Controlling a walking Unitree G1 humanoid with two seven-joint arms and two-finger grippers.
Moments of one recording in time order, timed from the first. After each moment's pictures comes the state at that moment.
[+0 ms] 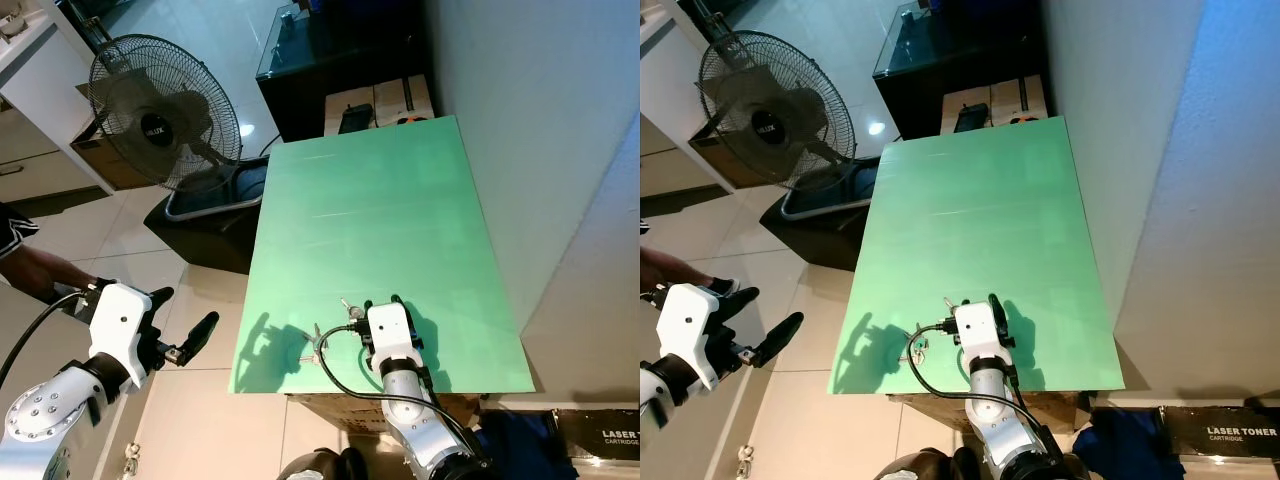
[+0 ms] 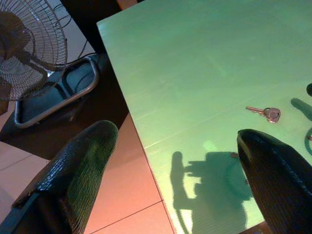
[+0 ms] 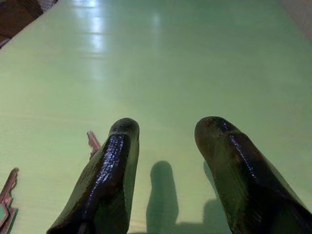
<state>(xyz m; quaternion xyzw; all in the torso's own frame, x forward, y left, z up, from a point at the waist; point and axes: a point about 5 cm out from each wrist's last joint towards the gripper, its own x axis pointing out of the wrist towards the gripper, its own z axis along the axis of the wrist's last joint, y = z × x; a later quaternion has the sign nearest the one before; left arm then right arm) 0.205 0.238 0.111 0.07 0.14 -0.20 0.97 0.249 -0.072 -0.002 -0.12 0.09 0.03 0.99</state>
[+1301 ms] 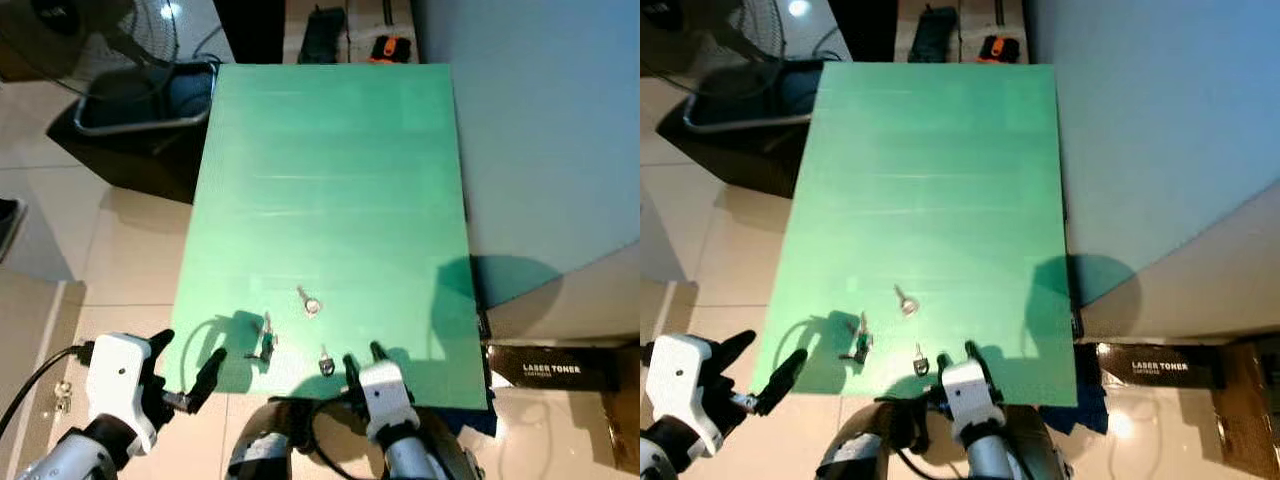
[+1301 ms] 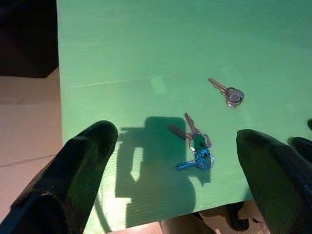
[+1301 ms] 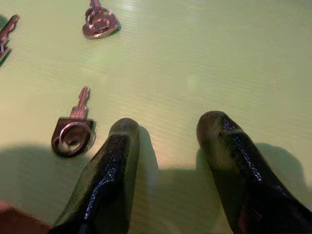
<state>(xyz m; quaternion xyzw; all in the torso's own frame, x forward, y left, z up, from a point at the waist) 0.145 0.210 0.109 0.01 0.17 -0.15 0.98 0.174 -0.063 -0.011 -0.09 0.11 0.14 0.98</state>
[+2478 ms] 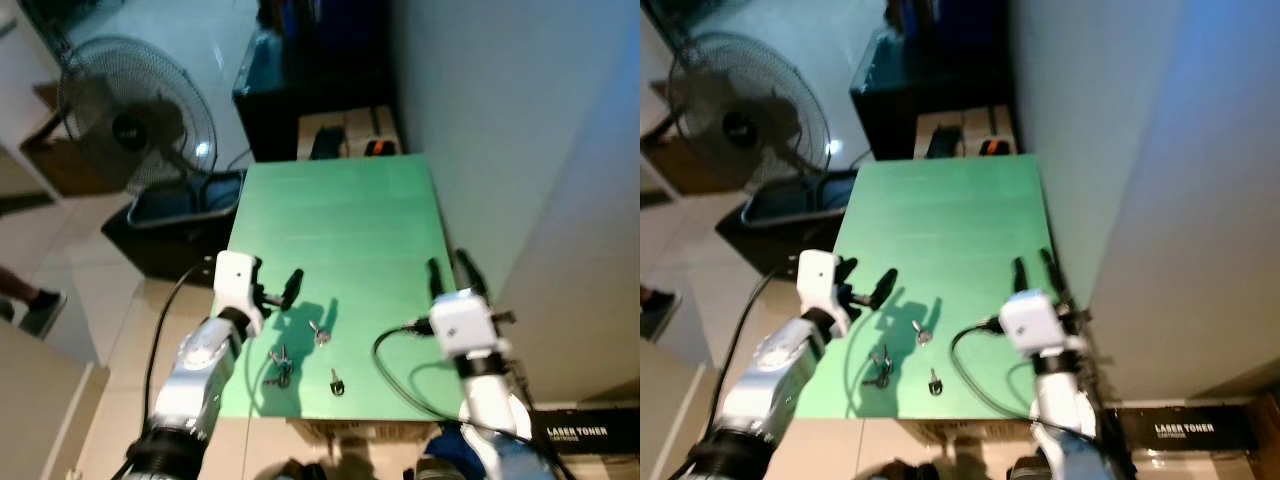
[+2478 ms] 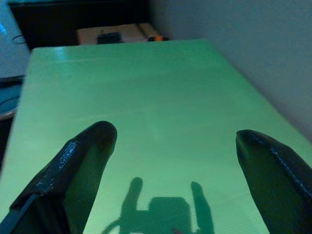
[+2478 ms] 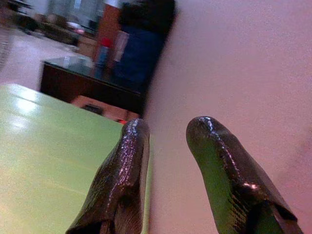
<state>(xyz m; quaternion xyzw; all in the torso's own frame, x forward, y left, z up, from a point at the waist) 0.292 0.135 0.062 -0.05 0.10 -0.19 0.98 0.227 -0.141 0.102 -0.23 -0.10 -0.01 0.97</state>
